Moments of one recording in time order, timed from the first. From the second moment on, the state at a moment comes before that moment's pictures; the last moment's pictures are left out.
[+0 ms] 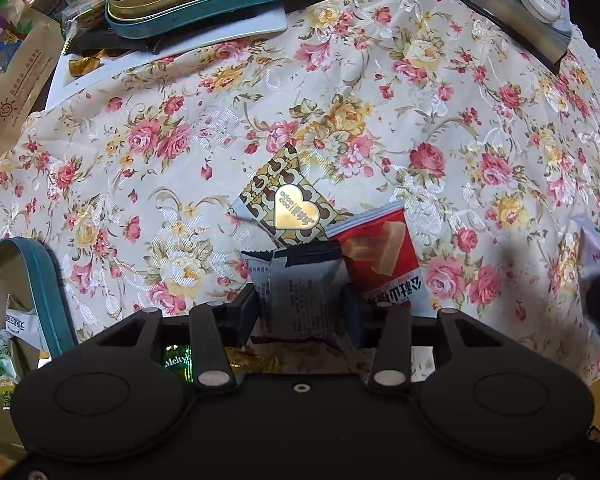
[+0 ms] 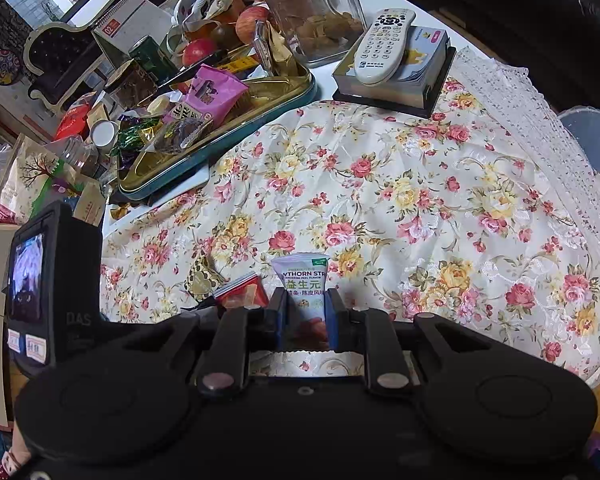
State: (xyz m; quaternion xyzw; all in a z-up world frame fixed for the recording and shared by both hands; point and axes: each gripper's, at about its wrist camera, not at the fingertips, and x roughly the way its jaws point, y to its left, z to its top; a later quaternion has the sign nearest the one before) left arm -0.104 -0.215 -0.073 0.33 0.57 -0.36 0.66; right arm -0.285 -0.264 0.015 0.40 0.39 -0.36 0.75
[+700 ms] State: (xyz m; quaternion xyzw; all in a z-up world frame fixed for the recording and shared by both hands) left arm -0.078 -0.180 -0.012 0.24 0.60 -0.38 0.67; right arm -0.283 -0.265 0.018 0.41 0.38 -0.37 0.74
